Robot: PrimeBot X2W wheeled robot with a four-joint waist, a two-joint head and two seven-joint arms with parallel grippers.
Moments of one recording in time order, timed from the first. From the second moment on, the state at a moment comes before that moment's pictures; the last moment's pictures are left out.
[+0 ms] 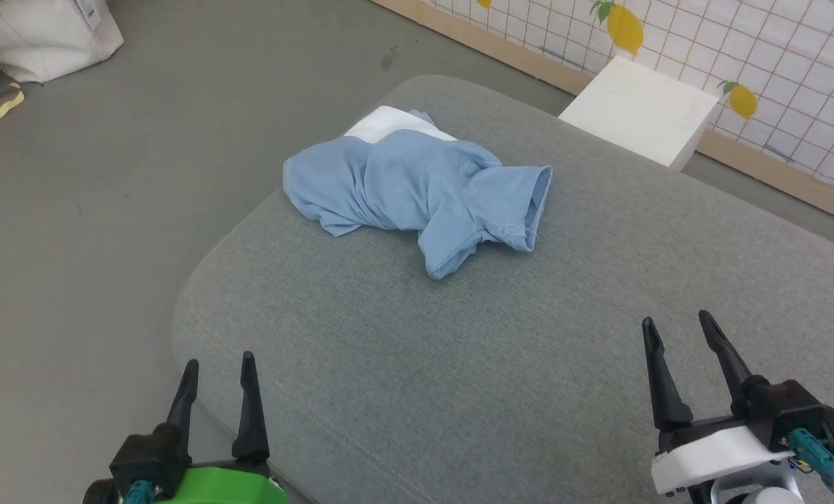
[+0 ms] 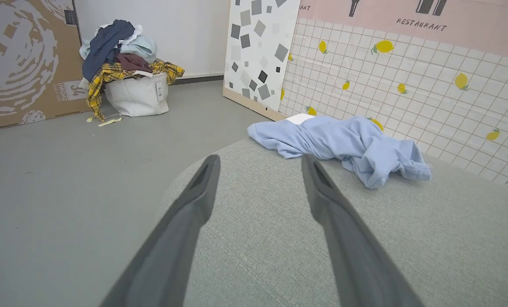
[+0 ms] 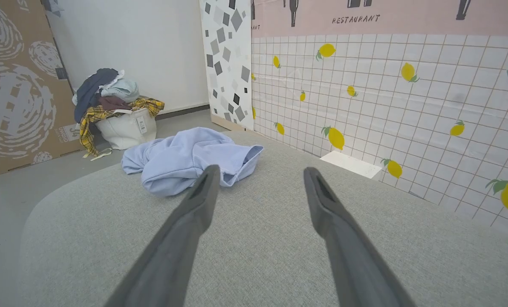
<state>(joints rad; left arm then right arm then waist) 0.12 0.06 -0.03 -0.01 -0.21 0.02 -0.25 0.02 -0.05 -0.02 0.10 0.06 0.13 -0.26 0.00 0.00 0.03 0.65</state>
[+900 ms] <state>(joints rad) -0.37 0.20 -0.04 -0.13 -0.27 -0.09 -0.05 -0.03 -0.05 -0.03 0.05 -0.02 0.13 -0.26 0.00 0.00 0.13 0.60</state>
